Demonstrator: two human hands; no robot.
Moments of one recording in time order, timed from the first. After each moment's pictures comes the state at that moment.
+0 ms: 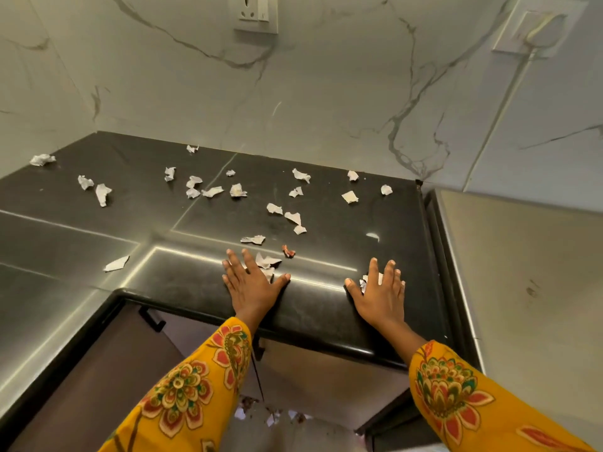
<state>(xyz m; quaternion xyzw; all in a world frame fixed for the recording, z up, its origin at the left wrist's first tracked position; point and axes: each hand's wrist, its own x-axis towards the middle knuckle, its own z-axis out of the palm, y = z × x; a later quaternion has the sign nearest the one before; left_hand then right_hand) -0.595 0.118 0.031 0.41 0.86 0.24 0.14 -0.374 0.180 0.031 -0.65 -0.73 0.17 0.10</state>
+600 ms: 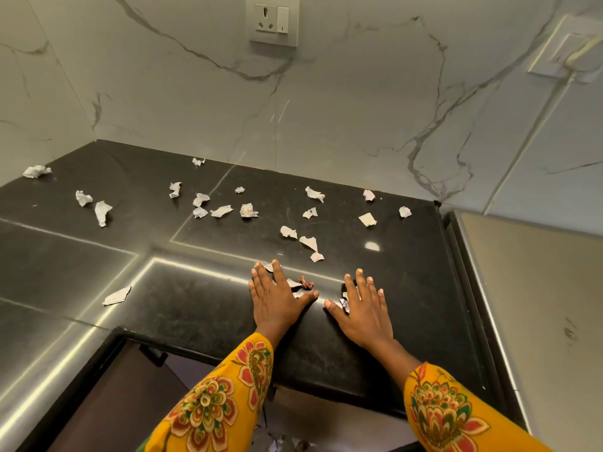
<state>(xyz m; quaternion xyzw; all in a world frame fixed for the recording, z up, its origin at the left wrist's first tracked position) -0.613 0.169 0.029 0.48 0.84 0.21 0.15 -0.444 0.207 0.029 -0.57 -0.81 0.13 0.05</state>
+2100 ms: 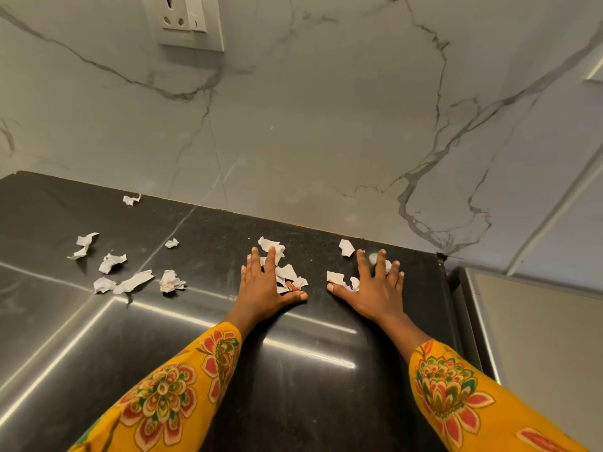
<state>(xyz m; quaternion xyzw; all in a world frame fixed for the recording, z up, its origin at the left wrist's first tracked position) -0.630 0.418 0.030 0.56 0.79 0.18 0.17 -0.418 0.499 0.032 -0.61 -0.78 0.14 0.03</state>
